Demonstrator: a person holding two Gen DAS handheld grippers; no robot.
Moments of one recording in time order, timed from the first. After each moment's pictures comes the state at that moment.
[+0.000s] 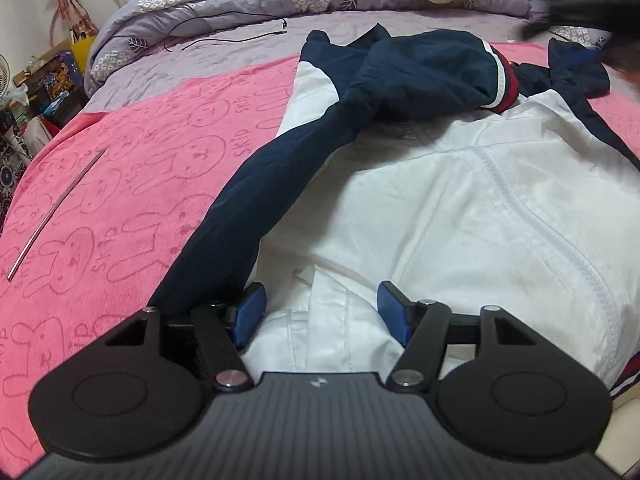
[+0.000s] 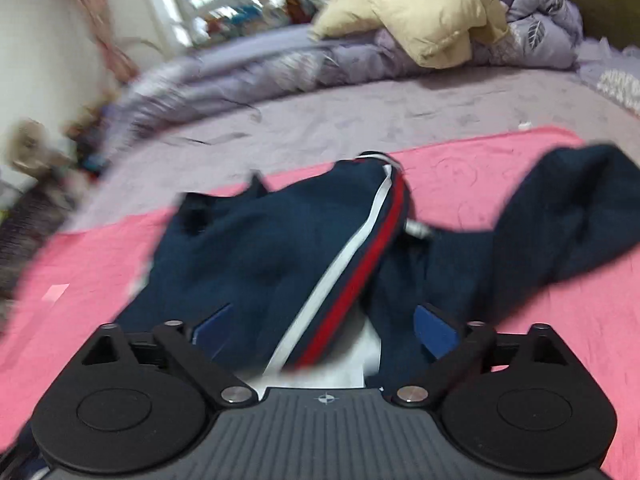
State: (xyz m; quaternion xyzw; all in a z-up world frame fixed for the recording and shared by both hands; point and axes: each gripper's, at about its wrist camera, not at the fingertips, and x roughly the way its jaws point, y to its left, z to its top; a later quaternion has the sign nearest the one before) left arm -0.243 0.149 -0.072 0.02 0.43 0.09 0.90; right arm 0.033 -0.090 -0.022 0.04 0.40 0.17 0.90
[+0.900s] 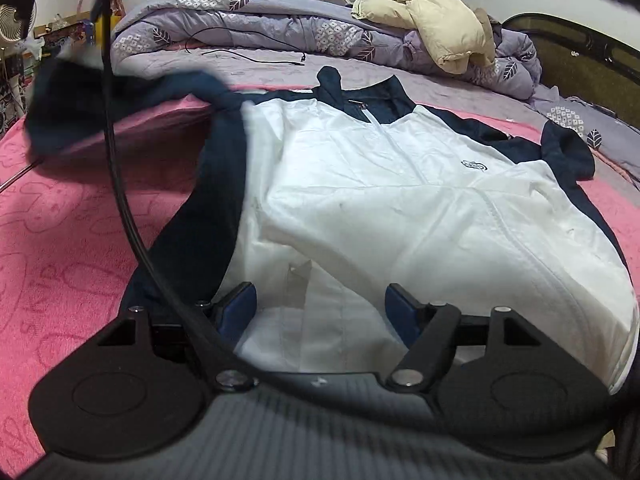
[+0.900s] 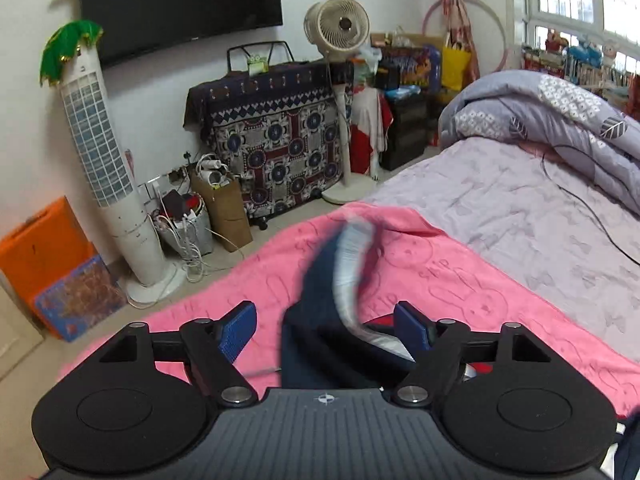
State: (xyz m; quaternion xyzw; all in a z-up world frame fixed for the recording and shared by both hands) left arm -0.275 0.163 -0.085 -0.09 0.35 0.08 0.93; right arm -0.102 0.343 0.061 -0.16 0.29 0.56 0.76
